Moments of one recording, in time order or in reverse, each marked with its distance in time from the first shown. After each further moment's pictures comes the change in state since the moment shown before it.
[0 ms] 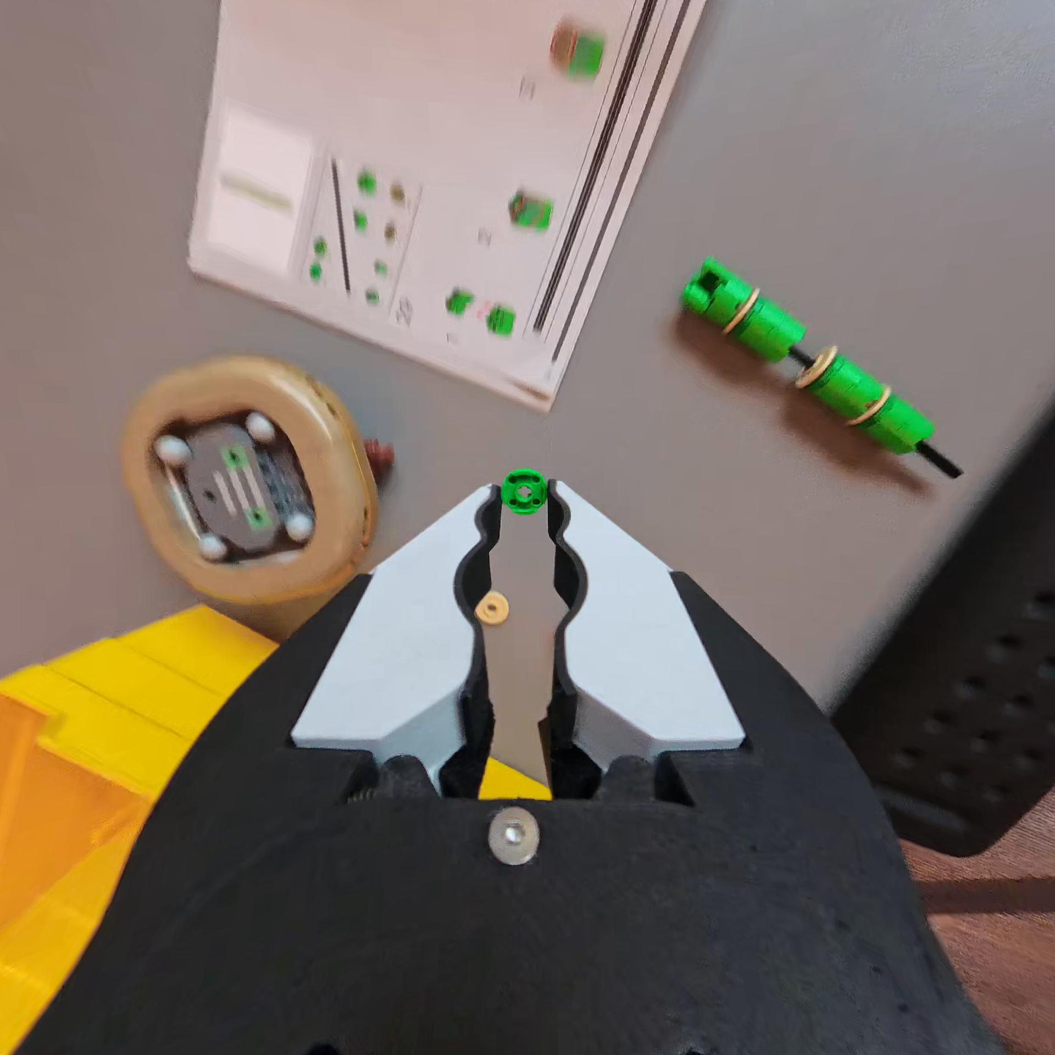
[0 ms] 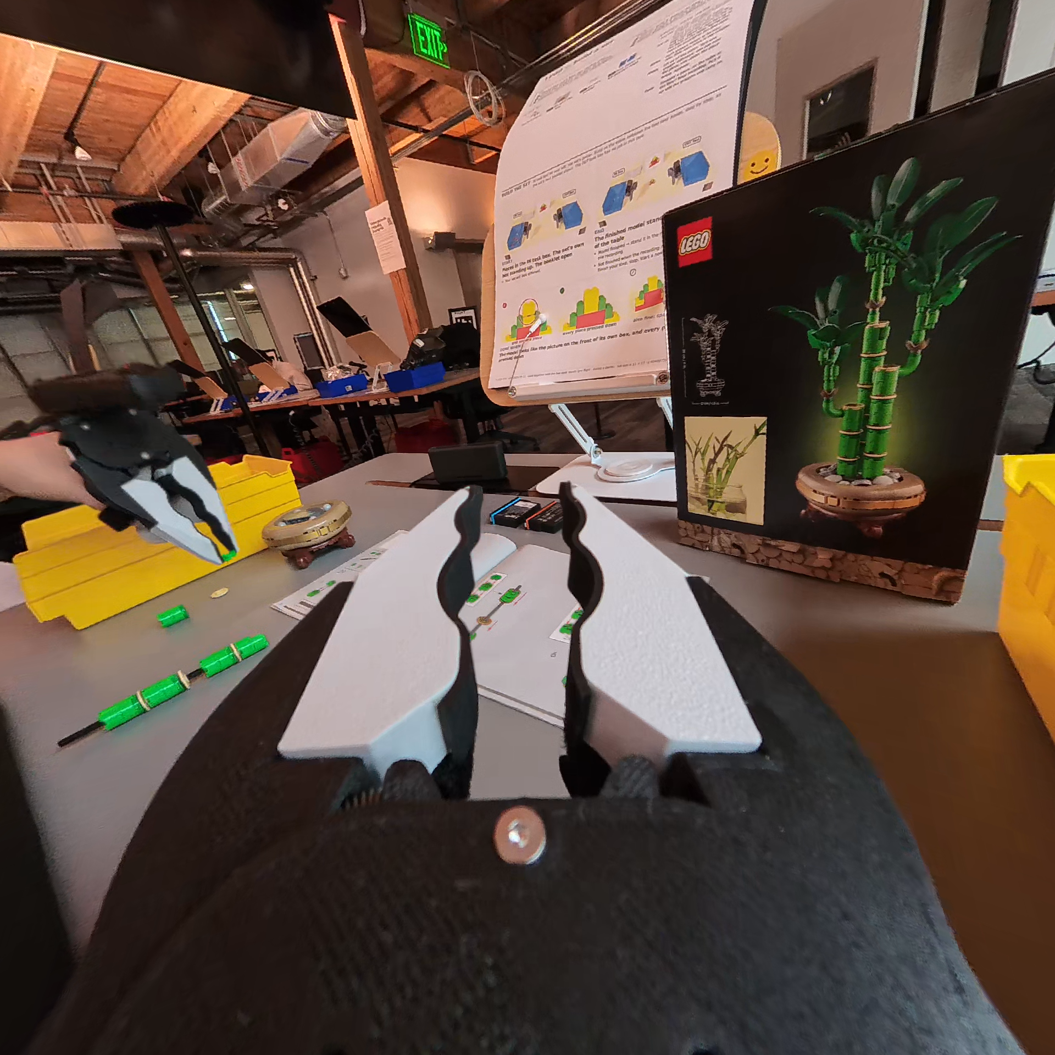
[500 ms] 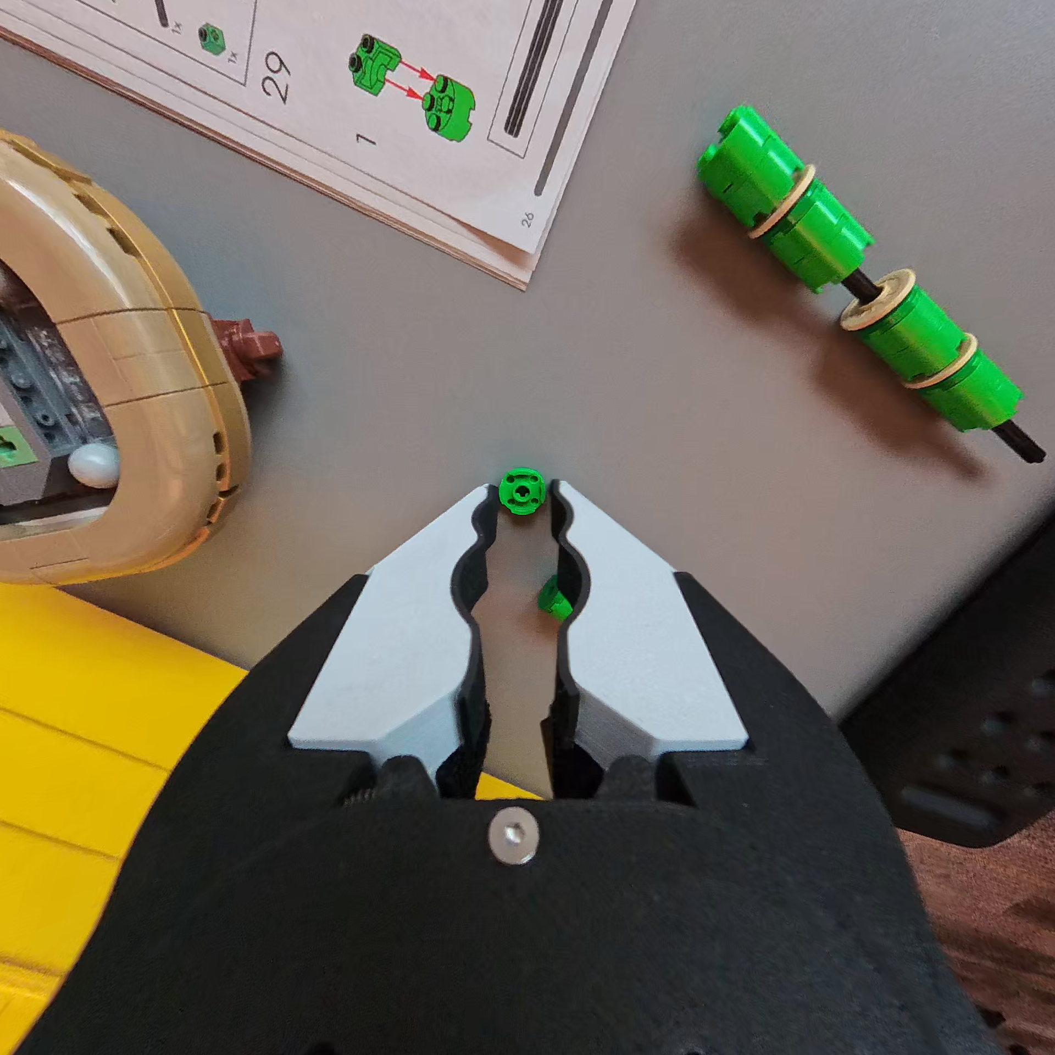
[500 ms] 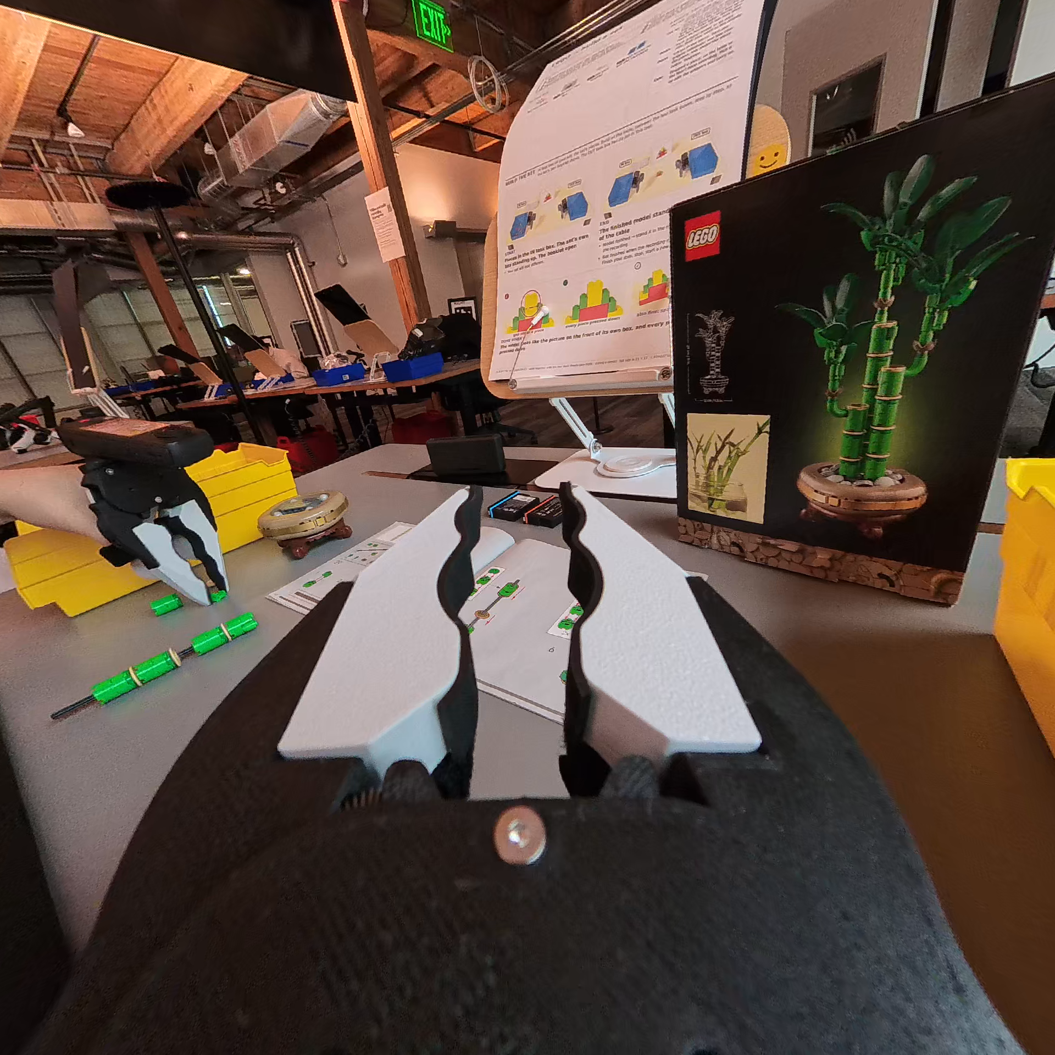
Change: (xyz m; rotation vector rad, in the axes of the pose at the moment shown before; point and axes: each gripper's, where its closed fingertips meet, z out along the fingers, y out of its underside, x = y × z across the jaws) left arm 0.010 0.048 0.042 -0.136 0.061 -0.052; right arm -0.002 0.002 0.001 -0.015 -0.001 -0.021
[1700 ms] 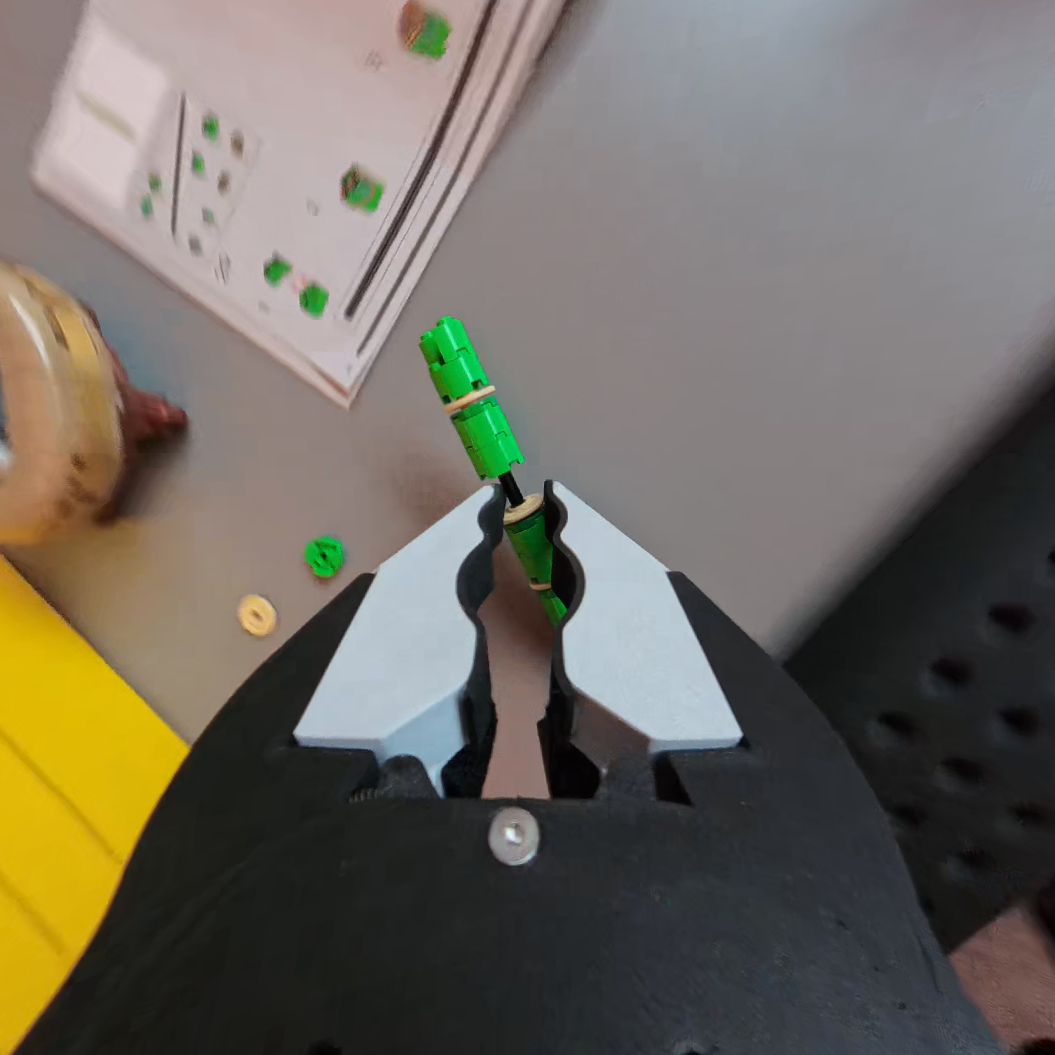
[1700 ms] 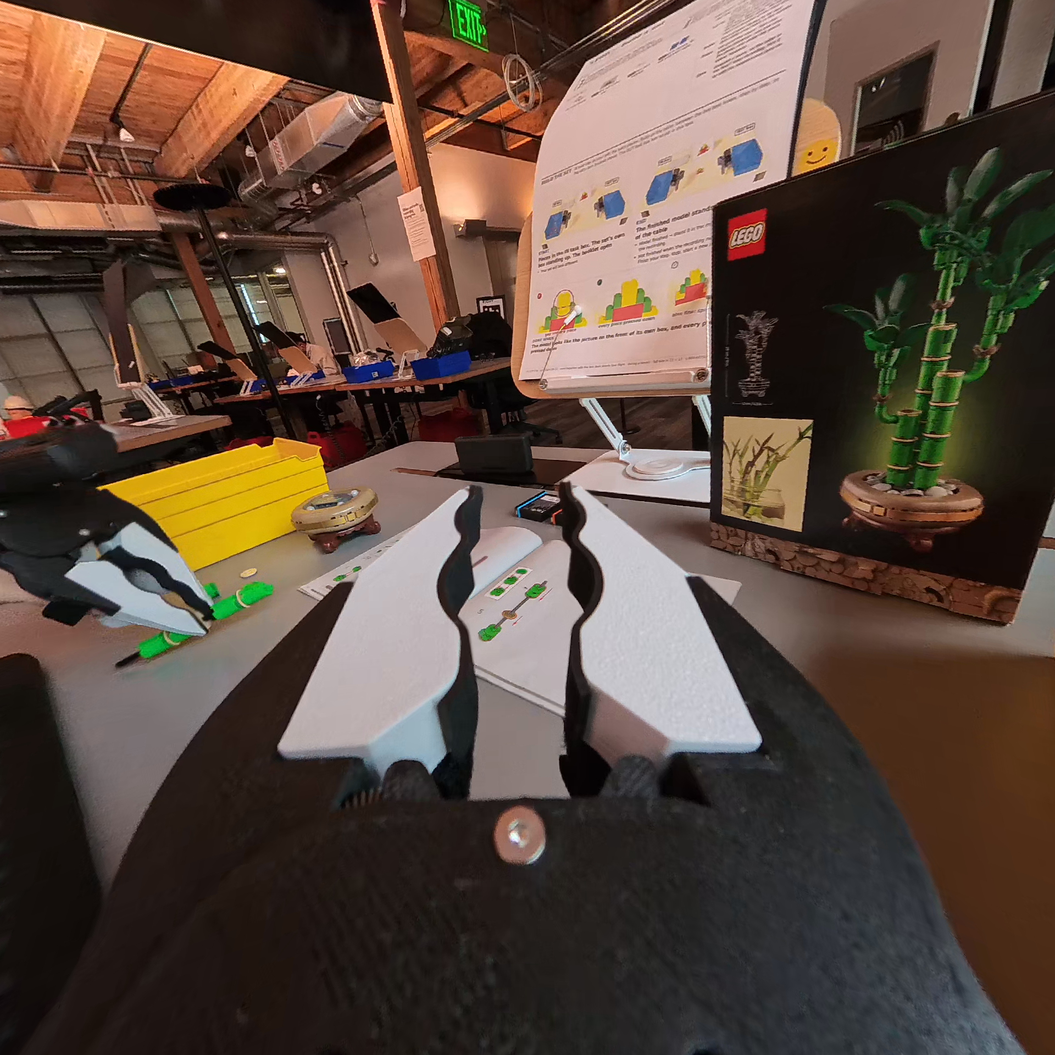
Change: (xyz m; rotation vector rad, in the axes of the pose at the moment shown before) left arm 0.084 -0.054 -0.012 0.256 -0.234 -0.082; right arm -0.015 0.000 0.003 -0.003 -0.056 0.004
